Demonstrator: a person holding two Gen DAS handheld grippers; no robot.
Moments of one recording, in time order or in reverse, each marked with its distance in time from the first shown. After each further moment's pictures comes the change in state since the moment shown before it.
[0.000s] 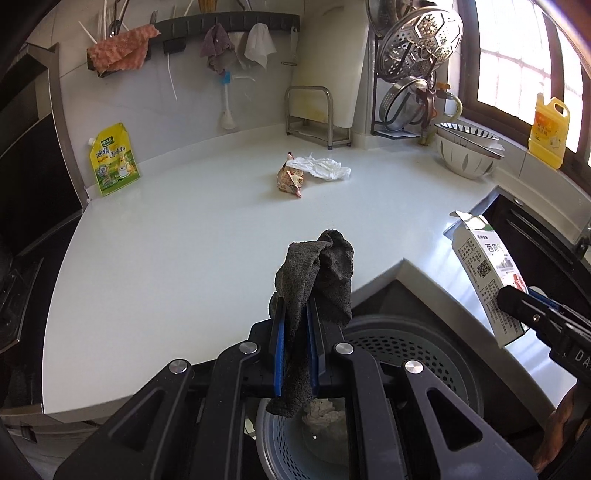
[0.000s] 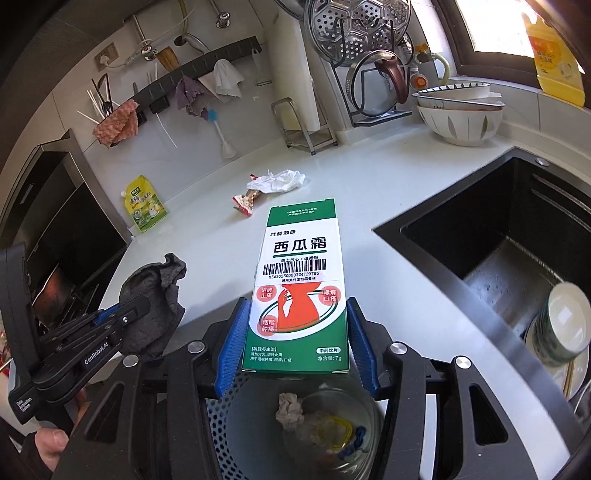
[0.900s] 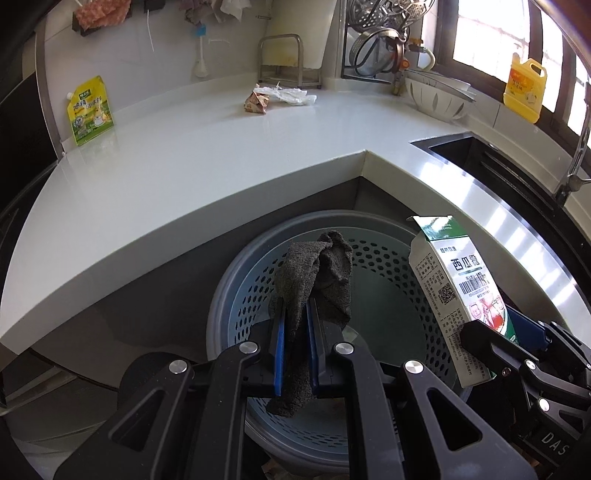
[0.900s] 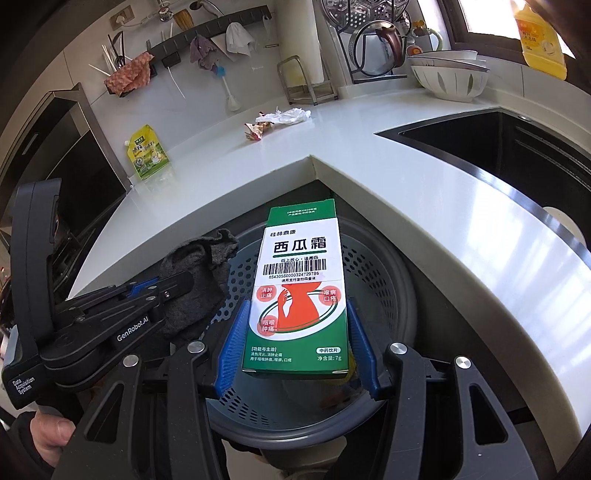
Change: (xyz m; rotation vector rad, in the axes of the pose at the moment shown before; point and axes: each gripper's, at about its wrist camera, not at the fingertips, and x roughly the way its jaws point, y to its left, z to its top) left arm 0.010 -0.022 -0.089 0.021 0.132 -0.091; right arm -0.009 0.021 -0.099 -0.038 0.089 -0.047
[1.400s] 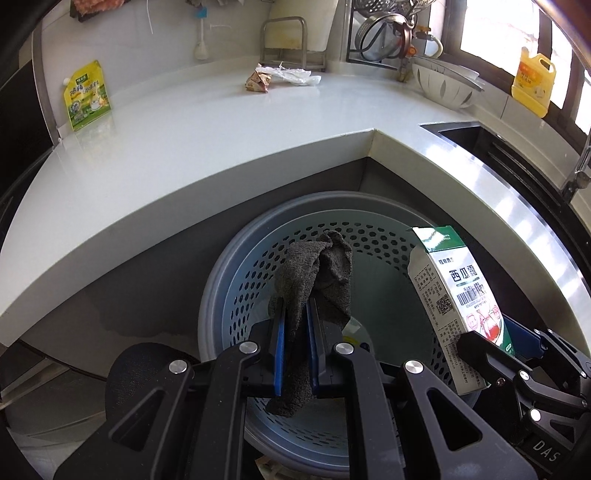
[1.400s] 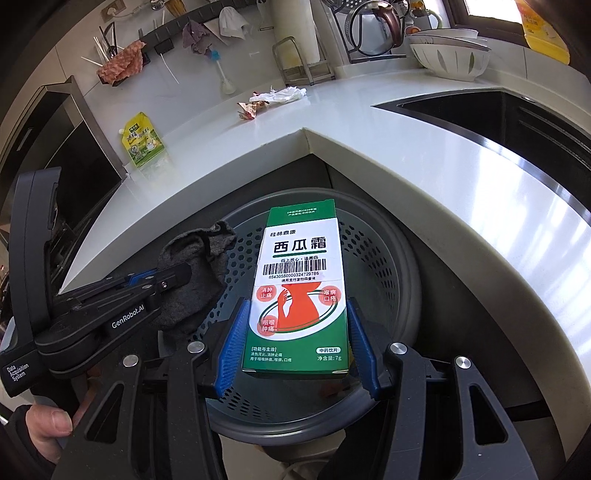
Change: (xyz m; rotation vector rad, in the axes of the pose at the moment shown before) left arm 0.021 0.000 -0.003 -0.018 0.057 -0.002; right arm 0.020 -0.009 -0.007 0.011 0.067 0.007
